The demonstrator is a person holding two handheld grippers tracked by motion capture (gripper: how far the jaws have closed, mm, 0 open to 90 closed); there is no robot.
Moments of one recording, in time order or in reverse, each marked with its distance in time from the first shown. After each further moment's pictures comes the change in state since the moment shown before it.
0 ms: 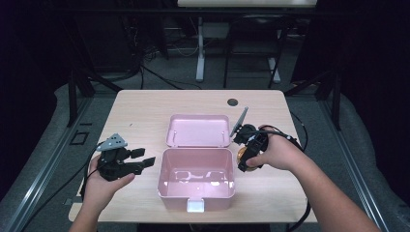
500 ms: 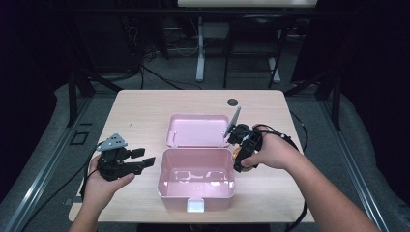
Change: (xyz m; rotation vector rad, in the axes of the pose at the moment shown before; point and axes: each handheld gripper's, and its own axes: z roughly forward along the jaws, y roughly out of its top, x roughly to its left) left arm 0.000 0.000 0.001 -0.005 0.001 -0.004; right arm 0.012 0.012 -0.004 0.015 0.003 -0.040
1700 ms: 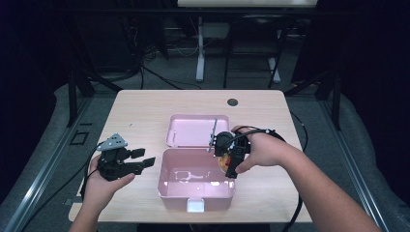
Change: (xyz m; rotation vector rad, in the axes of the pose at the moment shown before) left arm 0.001 0.000 0.001 0.006 -0.003 0.002; right arm 0.035 0.020 -0.006 -0.015 -0.004 -0.428
